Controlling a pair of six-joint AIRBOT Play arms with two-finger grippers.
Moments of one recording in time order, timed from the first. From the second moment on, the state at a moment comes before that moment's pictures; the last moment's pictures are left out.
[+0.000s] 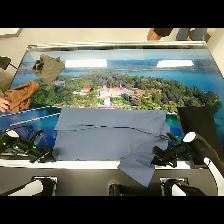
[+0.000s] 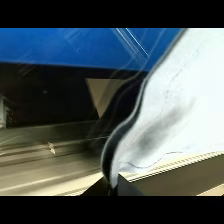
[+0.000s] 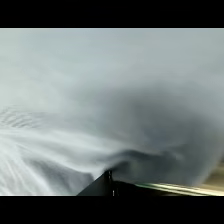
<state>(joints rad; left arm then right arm) 0.50 -1.26 0.54 1.24 -1.42 -1.22 -0.20 -1.13 0.43 -1.10 1.29 1.55</state>
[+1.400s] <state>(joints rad) 0.25 -1.63 1.33 1.04 -1.32 -1.34 -0.17 -1.48 1.16 -1.06 1.06 1.56</state>
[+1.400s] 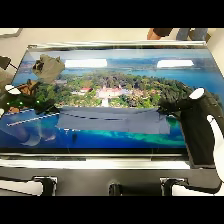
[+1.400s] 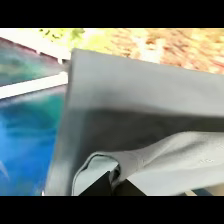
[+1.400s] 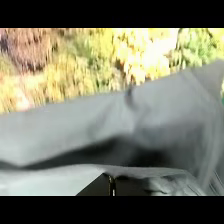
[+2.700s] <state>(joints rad) 0.27 -1.48 1.50 1.08 -1.48 -1.43 -0.38 -1.71 1.25 -1.00 1.40 1.40</state>
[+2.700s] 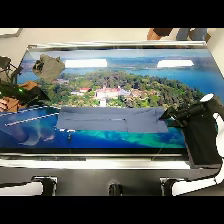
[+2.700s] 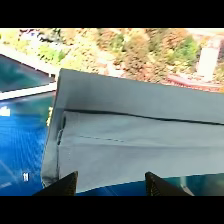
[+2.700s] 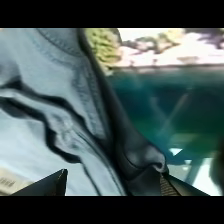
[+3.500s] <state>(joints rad) -0.19 -1.52 1.32 0.97 -1.21 -1.41 -0.12 -1.49 1.25 -0.93 1.31 1.43</state>
